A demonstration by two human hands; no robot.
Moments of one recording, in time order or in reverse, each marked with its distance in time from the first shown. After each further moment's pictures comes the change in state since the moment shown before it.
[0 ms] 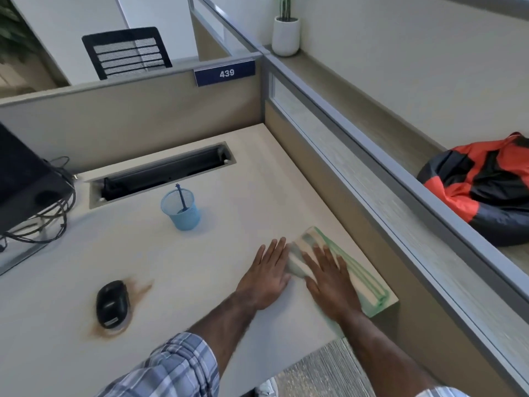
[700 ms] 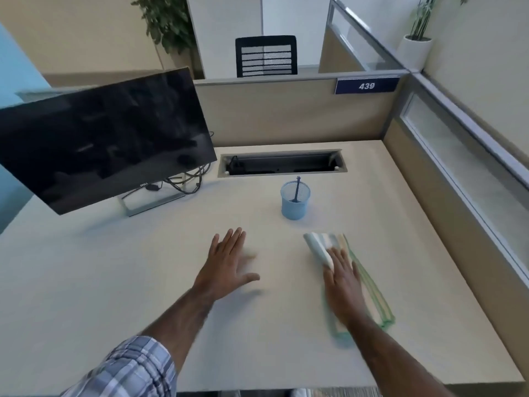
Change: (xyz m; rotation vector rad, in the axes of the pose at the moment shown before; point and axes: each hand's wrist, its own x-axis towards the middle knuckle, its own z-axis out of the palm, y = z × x) left_hand -0.248 -0.192 -0.054 -0.010 0.155 -0.559; right_hand 0.045 -0.194 0.019 0.405 0.065 -0.122
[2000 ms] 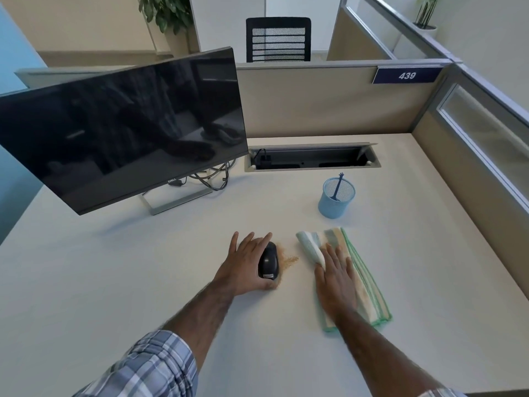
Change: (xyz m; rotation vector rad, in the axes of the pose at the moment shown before) left_hand 0.003 -0.082 -0.008 -0.160 -0.158 0.042; right_hand 0.013 -0.107 0.102 -0.172 -0.004 0.048
